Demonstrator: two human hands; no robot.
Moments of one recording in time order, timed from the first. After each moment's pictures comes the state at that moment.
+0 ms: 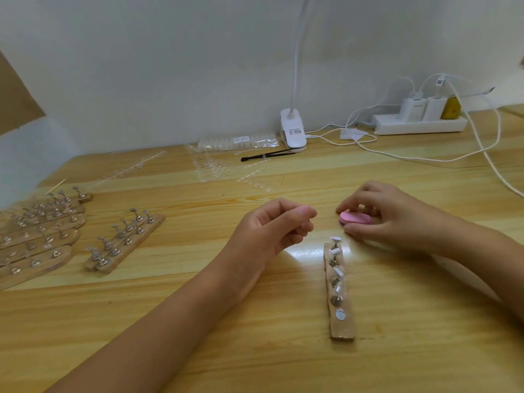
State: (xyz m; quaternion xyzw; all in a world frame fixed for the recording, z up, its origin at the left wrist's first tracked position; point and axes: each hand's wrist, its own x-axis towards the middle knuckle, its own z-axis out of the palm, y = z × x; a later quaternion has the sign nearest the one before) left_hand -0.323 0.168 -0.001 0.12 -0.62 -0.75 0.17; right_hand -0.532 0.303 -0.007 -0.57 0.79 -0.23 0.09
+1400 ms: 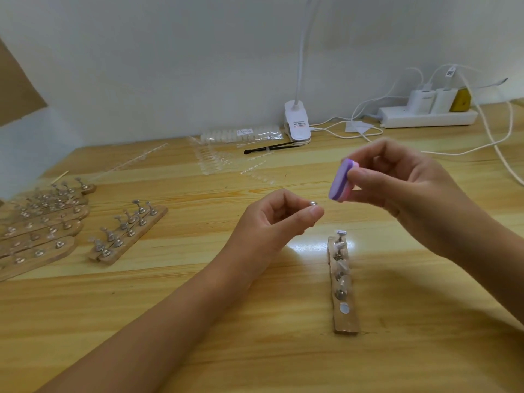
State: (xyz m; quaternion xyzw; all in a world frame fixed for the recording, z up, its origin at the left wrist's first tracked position) left_hand -0.322 0.172 -0.002 0.12 -0.70 -0.66 0.23; right_hand -0.481 0.308 0.031 -0.49 0.53 -0.64 0.27
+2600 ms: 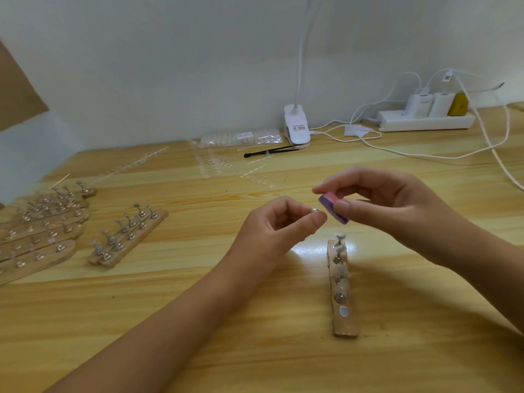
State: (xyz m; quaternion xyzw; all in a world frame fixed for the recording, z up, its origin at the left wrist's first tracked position) left_hand -0.323 0.176 -0.003 0.12 -0.71 -0.65 0.24; right_hand -0.474 0.309 0.028 -0.56 0.58 -0.54 0.25
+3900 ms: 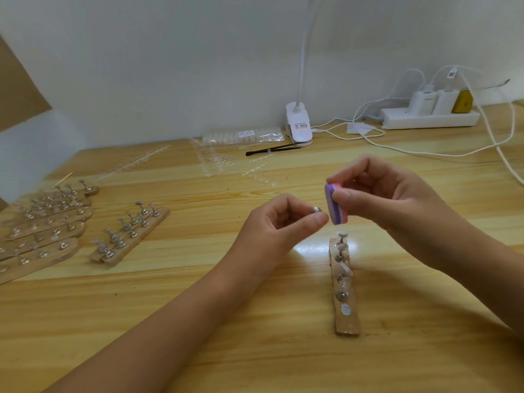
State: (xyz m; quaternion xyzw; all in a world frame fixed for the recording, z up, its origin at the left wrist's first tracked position) left_hand -0.323 0.173 -0.006 0.12 -0.71 -0.65 0.23; right_hand -0.473 0.305 0.021 -0.52 0.53 -0.61 0.28
